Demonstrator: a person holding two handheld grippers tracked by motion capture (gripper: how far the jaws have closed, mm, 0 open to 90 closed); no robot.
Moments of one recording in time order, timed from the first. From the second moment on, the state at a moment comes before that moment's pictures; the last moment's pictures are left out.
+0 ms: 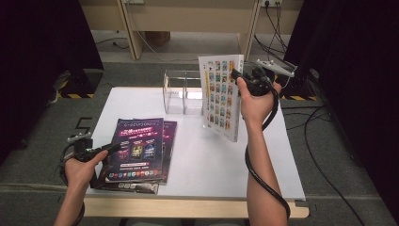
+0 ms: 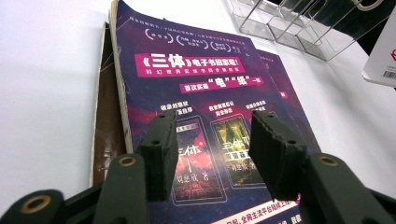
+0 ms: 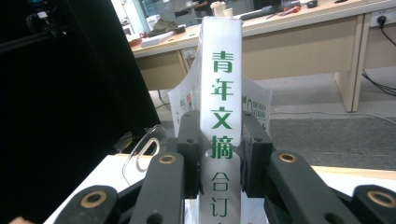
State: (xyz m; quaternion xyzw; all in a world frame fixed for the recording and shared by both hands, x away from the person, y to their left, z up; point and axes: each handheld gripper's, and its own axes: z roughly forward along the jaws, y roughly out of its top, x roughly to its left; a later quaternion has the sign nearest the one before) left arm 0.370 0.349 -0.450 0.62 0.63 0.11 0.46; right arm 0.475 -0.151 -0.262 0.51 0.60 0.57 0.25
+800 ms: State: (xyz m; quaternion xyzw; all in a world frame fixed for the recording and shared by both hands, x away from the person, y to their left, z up) left arm 0.371 0.348 -0.452 0.62 0.63 0.11 0.46; right arm 0.493 -0.141 -0.254 0.49 0.60 0.58 0.23
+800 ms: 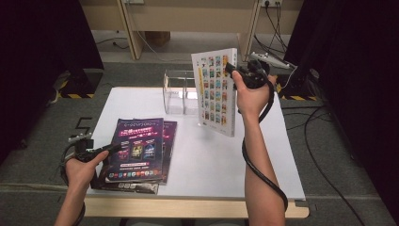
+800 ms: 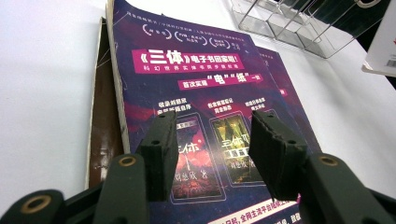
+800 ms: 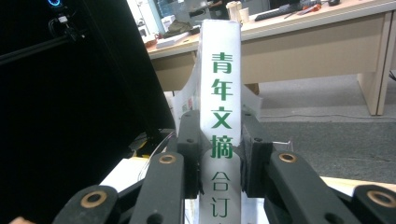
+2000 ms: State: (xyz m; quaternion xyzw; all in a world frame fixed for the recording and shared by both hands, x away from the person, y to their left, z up) left arm 0.370 0.350 -0.455 0.62 0.63 0.11 0.46; right arm 0.541 -0.133 -0.264 0.52 0.58 0.56 0.29
